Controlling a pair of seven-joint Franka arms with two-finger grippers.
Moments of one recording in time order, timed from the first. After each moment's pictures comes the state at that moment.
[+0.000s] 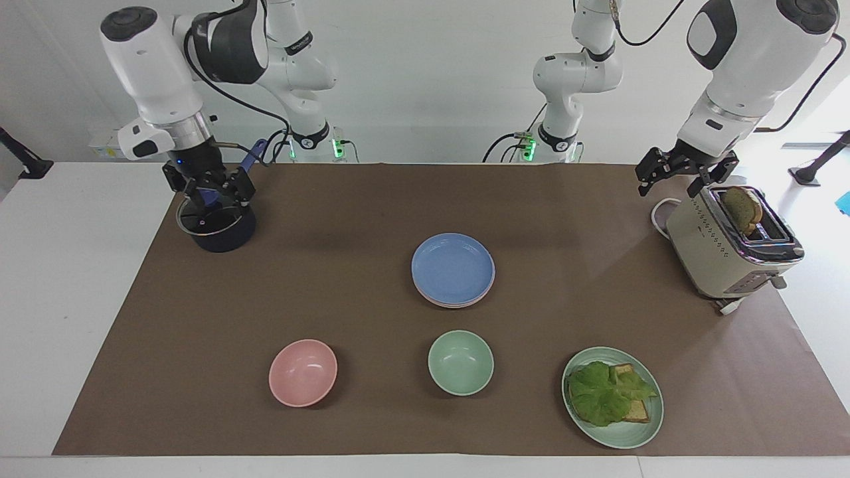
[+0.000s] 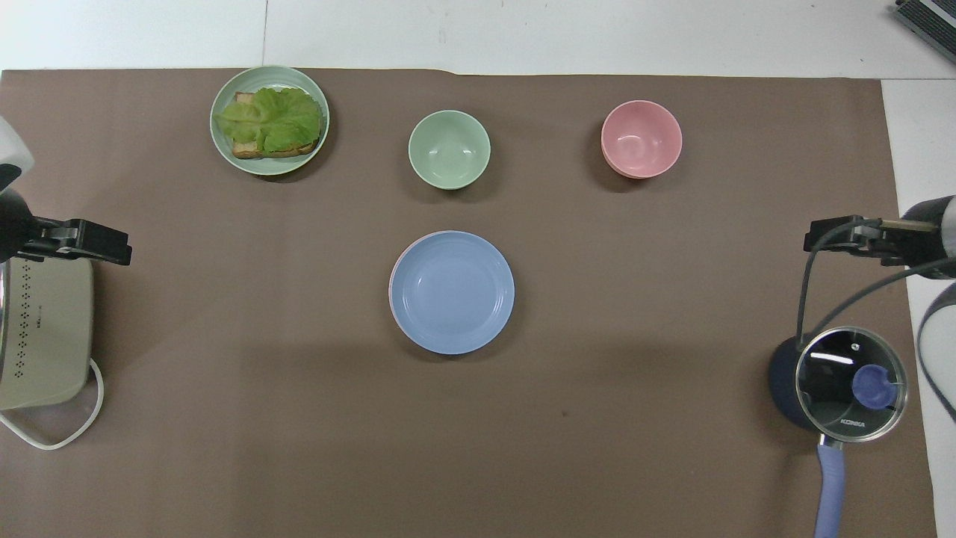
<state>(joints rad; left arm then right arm) -0.02 -0.02 -0.03 -1.65 0.00 1.61 0.05 -0.12 -0.09 0.06 -1.81 -0.01 1.82 0.13</state>
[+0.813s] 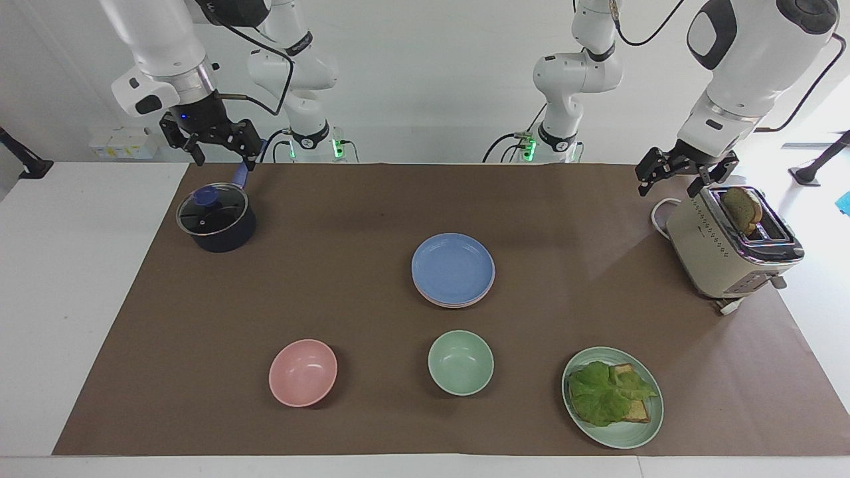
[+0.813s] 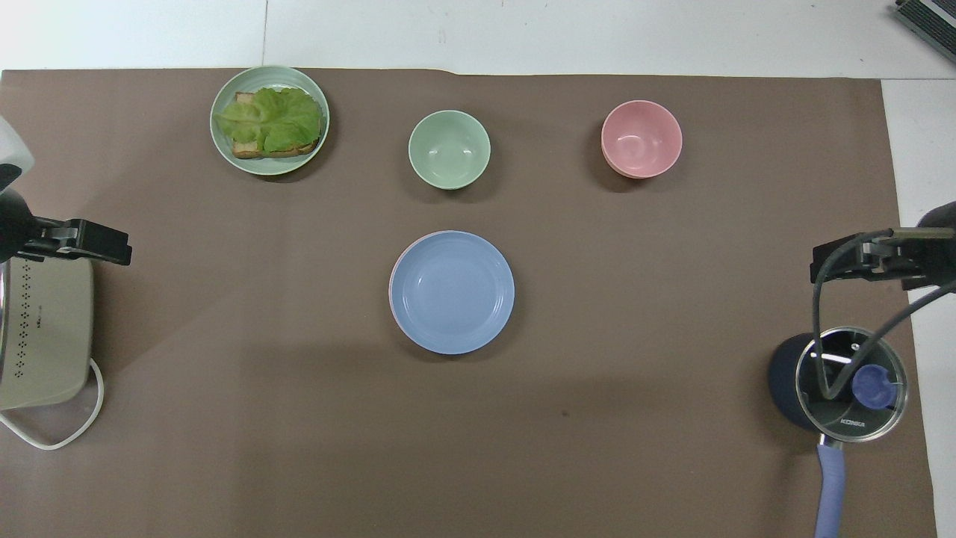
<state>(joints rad) -0.02 -0.02 -0.03 -1.65 0.00 1.61 0.05 -0.05 -0.05 0.08 -1.60 -0.03 1.50 0.13</state>
